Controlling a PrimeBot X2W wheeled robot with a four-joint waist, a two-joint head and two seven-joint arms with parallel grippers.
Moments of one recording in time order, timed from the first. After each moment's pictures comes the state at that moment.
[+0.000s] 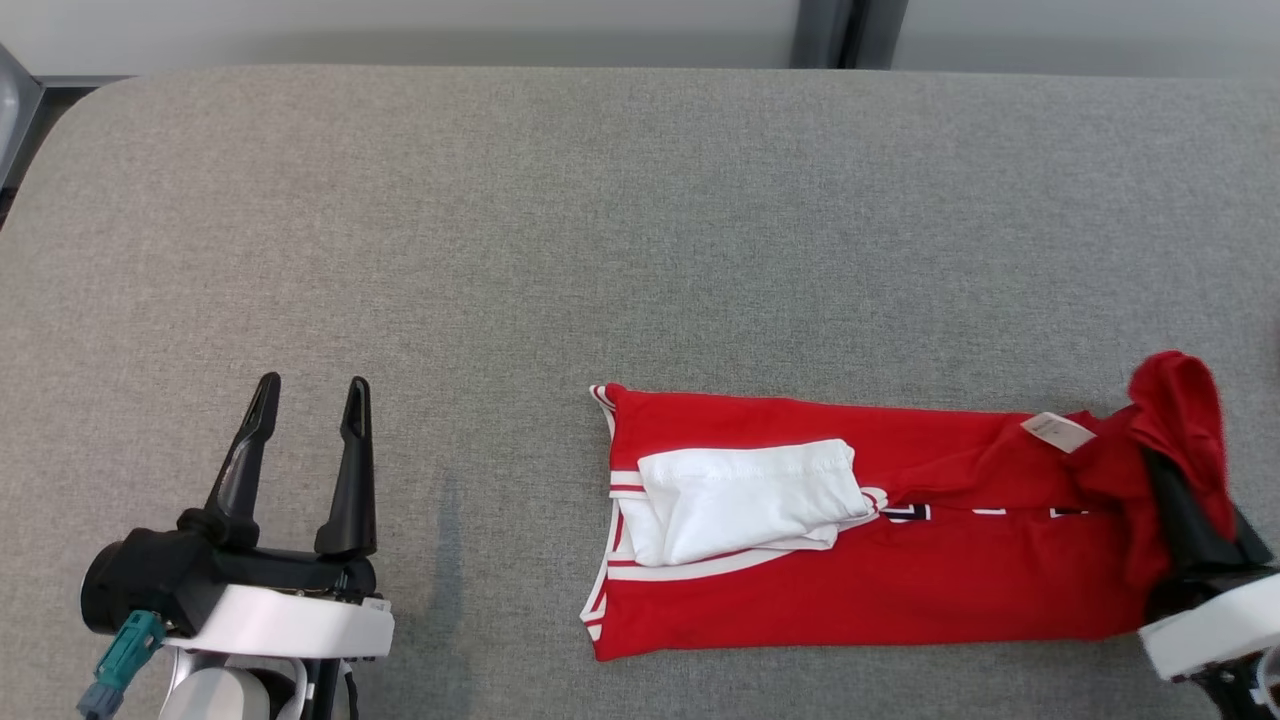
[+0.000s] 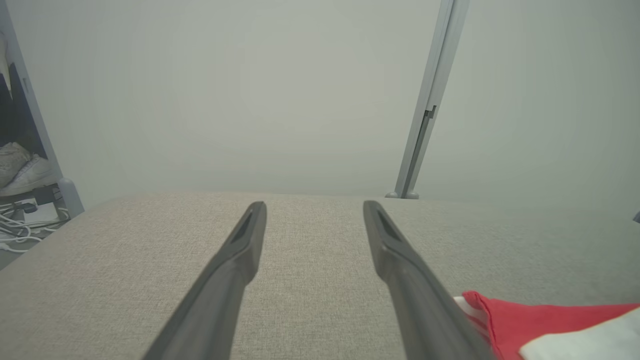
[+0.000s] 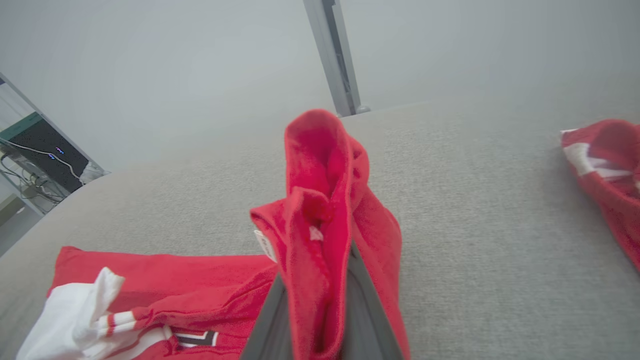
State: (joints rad) left arm -0.08 0.11 -0.05 0.03 -0.28 -0.07 -0.26; right arm -0.01 -0.34 0.01 0.05 0.63 0.13 -0.05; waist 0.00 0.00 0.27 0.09
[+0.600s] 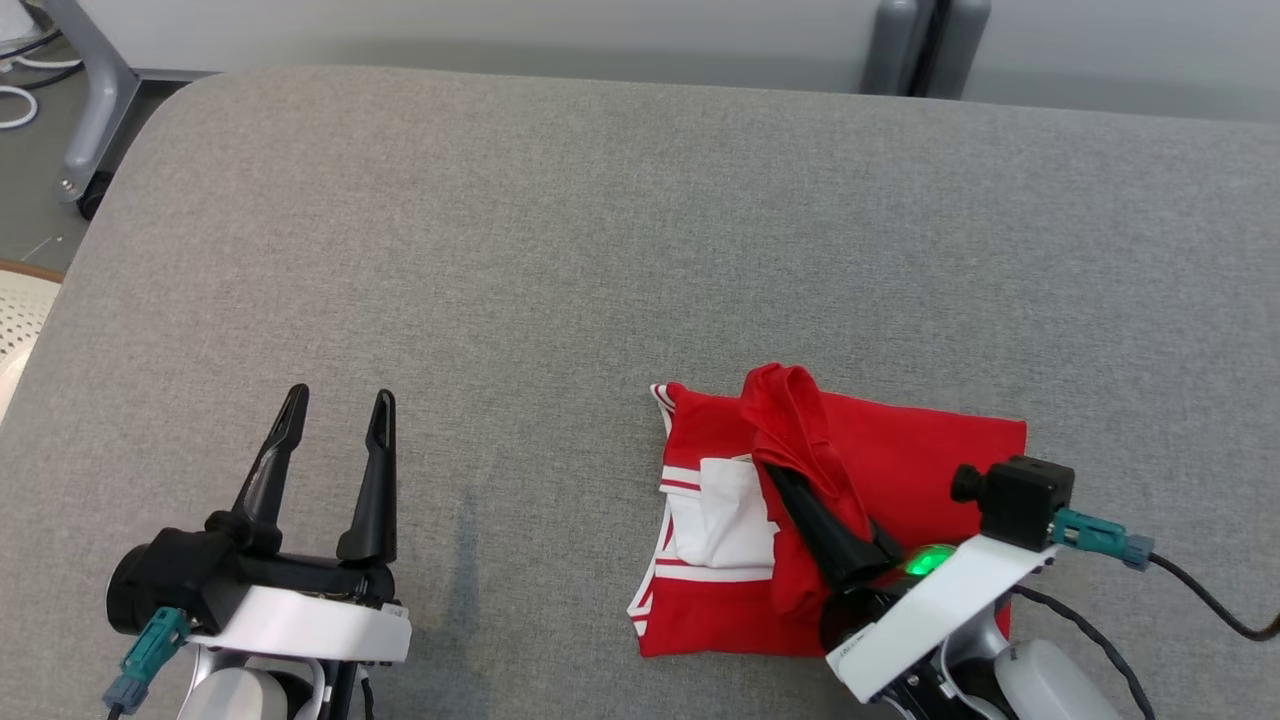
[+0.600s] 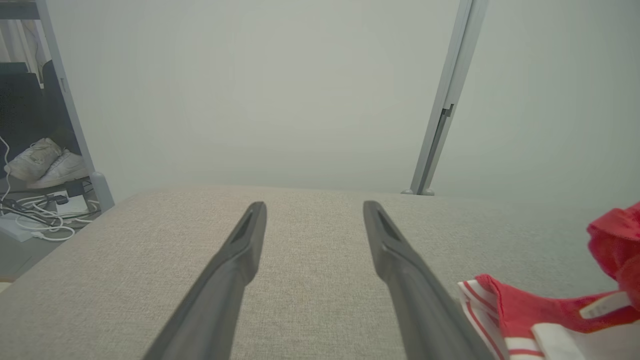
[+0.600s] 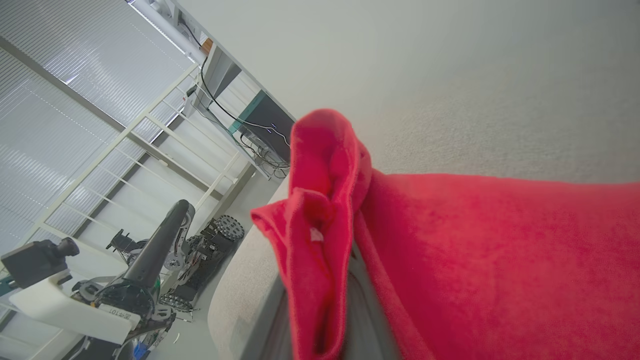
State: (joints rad) left arm -0.08 0.11 -0.08 0.07 -0.28 -0.08 -0.26; right arm -0.18 -0.09 0.44 0.01 0.80 0.13 0.05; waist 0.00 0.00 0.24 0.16
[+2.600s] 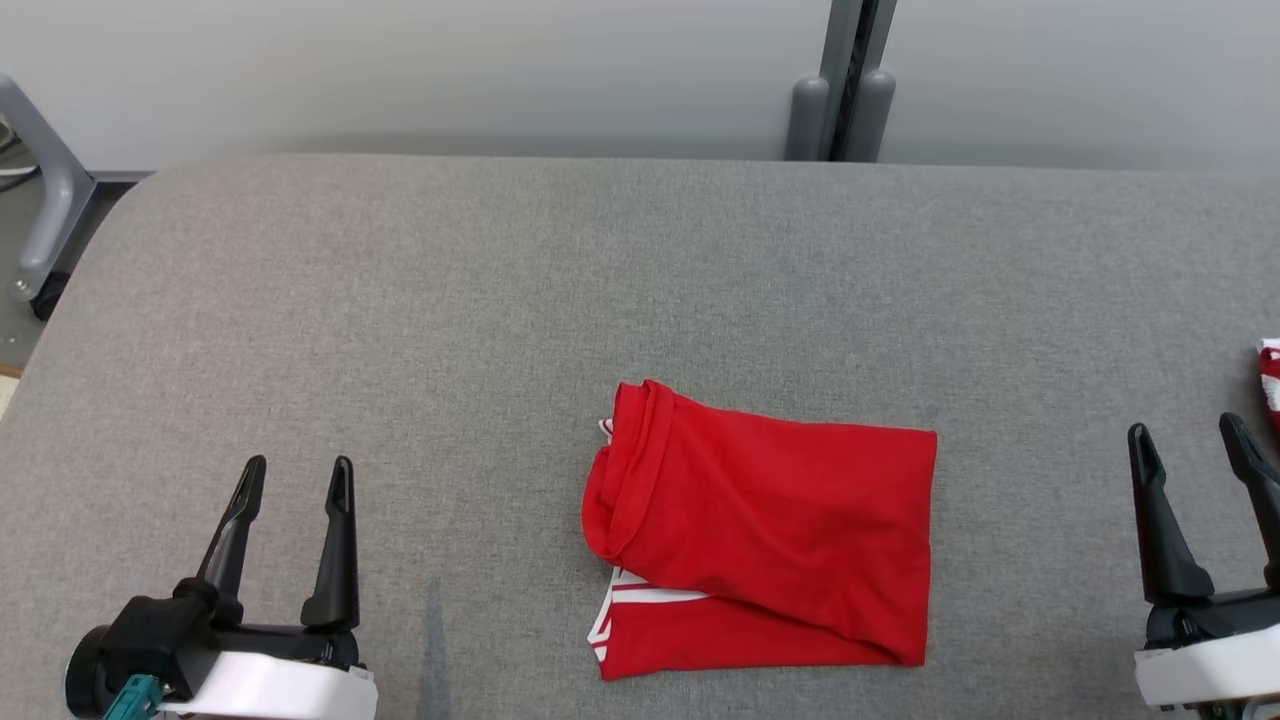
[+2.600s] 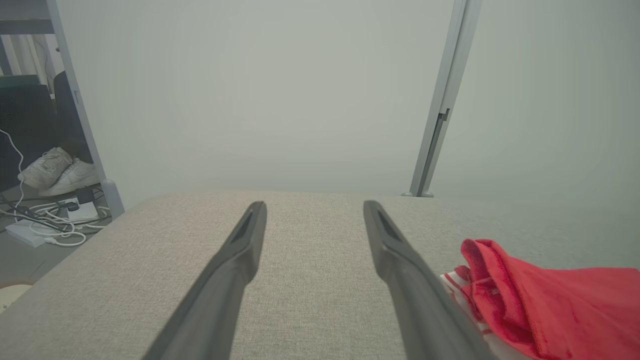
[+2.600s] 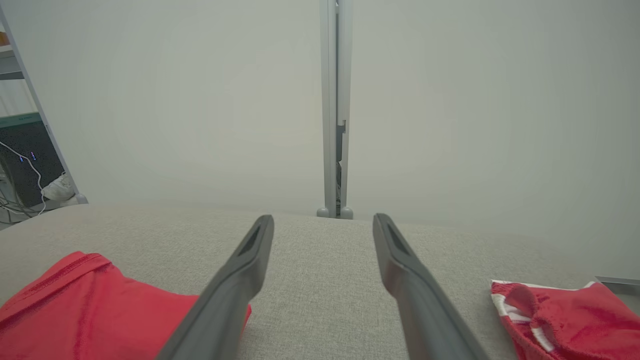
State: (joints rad) left arm 0.03 0.10 0.01 0.03 -0.23 -0.07 -0.24; right arm 0.05 -0.19 -0.08 -0.10 0.25 0.13 -0.16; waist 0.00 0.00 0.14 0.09
